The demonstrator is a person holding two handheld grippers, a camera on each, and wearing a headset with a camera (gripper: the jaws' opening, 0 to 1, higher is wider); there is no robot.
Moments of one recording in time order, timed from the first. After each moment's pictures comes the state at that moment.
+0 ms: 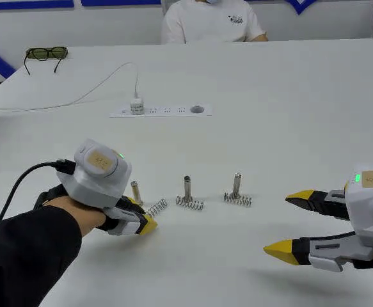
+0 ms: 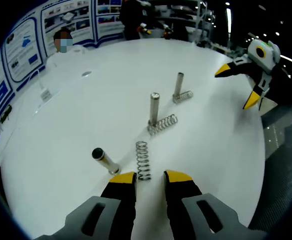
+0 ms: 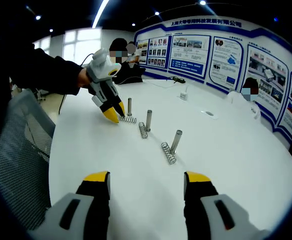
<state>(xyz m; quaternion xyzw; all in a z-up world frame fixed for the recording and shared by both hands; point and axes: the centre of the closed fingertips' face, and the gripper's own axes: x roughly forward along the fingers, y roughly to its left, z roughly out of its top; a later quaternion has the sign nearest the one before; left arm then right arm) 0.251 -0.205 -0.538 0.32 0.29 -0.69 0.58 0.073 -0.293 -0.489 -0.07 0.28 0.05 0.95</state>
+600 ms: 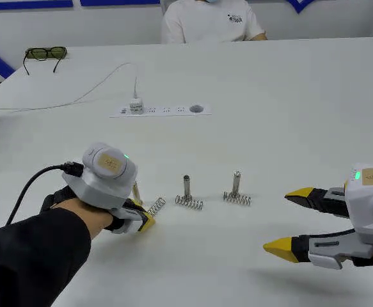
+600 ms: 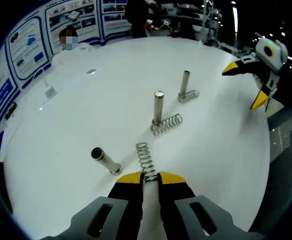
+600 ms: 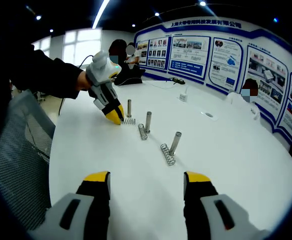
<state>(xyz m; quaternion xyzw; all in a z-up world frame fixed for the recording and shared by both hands) 0.255 -0.205 -0.541 0.32 0.29 -0.68 0.59 0.074 -0.293 -0.485 -0.07 0.28 0.05 0.96</state>
